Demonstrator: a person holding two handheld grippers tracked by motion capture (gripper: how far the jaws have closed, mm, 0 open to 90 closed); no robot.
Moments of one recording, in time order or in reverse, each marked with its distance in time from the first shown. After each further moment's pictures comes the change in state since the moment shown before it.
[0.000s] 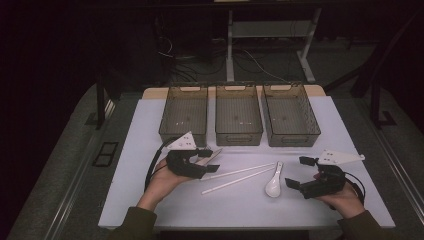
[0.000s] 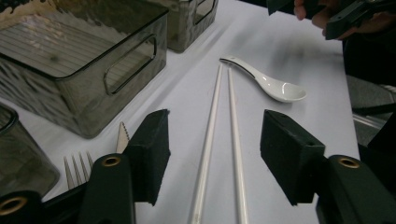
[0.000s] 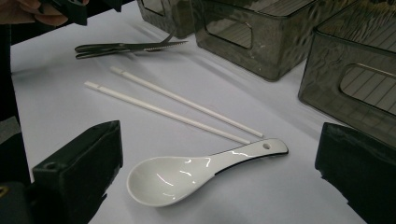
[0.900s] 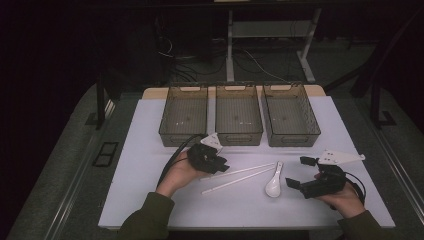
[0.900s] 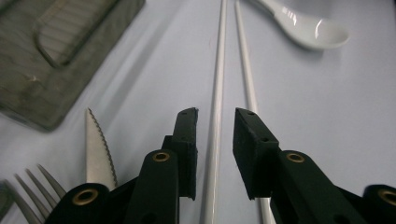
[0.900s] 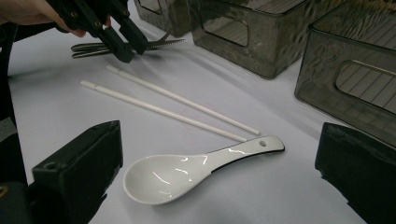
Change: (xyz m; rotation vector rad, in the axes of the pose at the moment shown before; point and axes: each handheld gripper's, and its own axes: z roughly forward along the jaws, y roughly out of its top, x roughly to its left) left arm 0.008 0.013 0.059 0.331 -0.045 0.066; right arm -0.002 -0.001 0.000 0.004 -0.009 0.004
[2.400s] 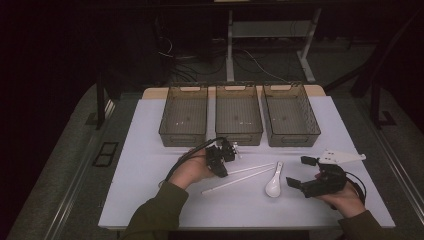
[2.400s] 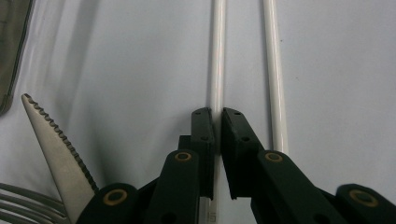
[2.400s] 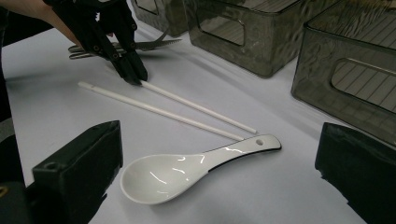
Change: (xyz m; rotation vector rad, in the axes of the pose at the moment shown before) left arm -0.008 0.034 0.037 0.457 0.036 0.105; right arm -0.002 0.000 -0.001 -0.001 -0.006 0.008
